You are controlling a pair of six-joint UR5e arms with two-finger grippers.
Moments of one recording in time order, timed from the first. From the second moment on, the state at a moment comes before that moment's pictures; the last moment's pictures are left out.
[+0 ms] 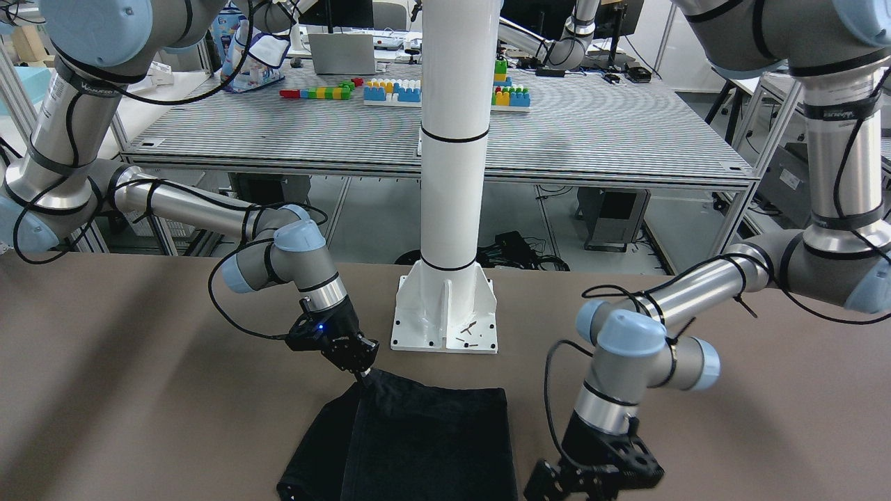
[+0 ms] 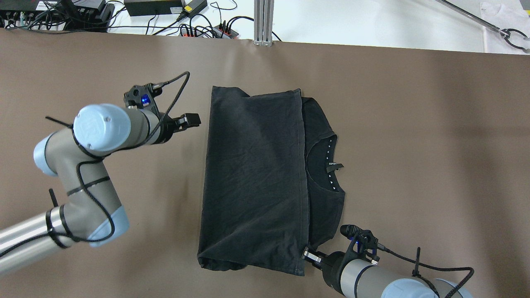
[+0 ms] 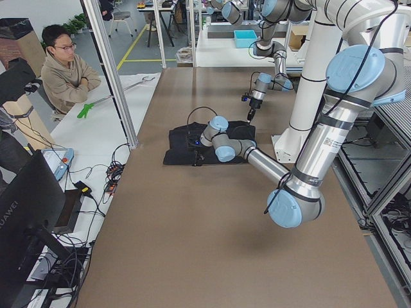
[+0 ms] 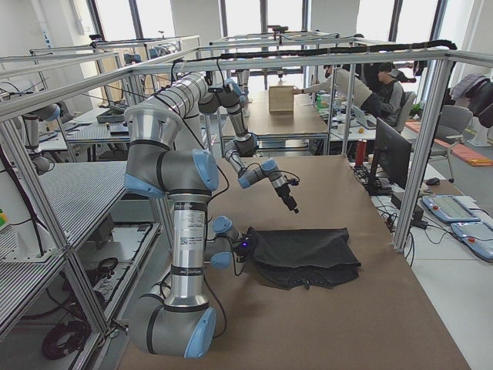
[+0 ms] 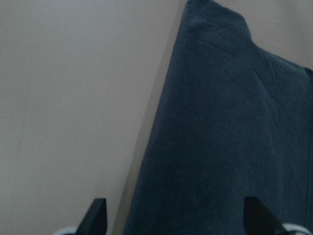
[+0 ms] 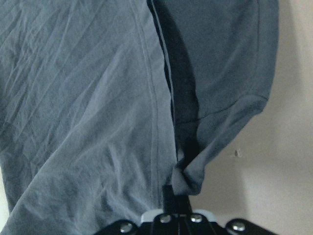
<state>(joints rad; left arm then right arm) -0.46 -1.93 -1.88 -2.07 -1.46 -1.68 0.14 -1.45 2.03 -0.98 1.33 1.85</state>
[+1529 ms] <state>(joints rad) -0.08 -1.80 -1.95 -2.07 -1.25 -1.94 0.13 -1.45 2.04 -0.98 1.31 1.86</state>
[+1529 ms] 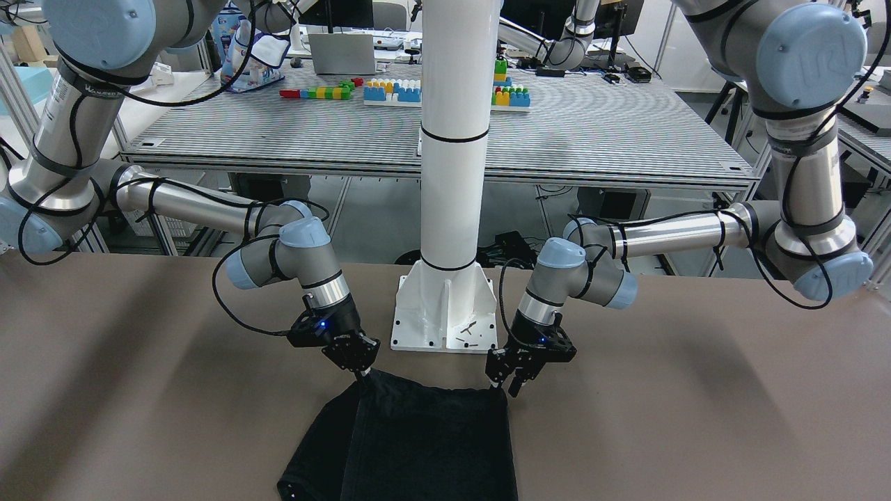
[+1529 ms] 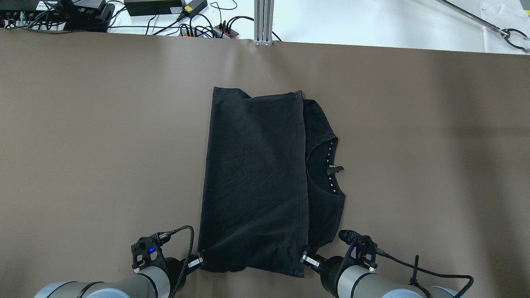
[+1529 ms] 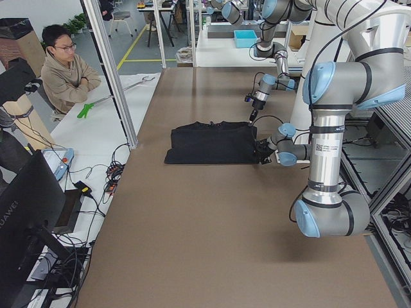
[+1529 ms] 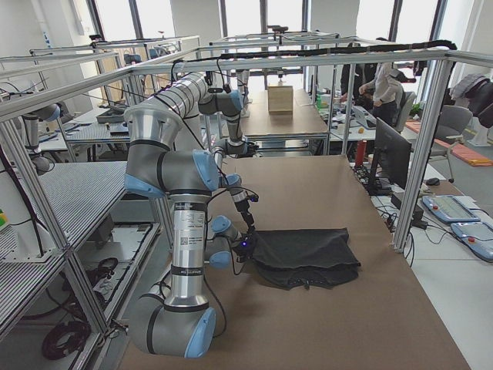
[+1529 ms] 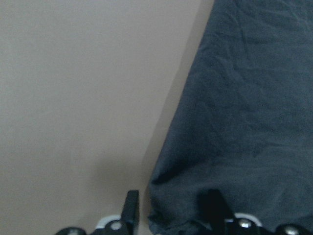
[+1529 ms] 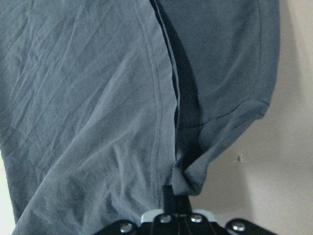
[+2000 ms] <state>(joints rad) -0.08 -1.80 -1.95 -2.07 -1.25 -1.97 0.12 -1.45 2.05 -0.98 1.29 1.86</state>
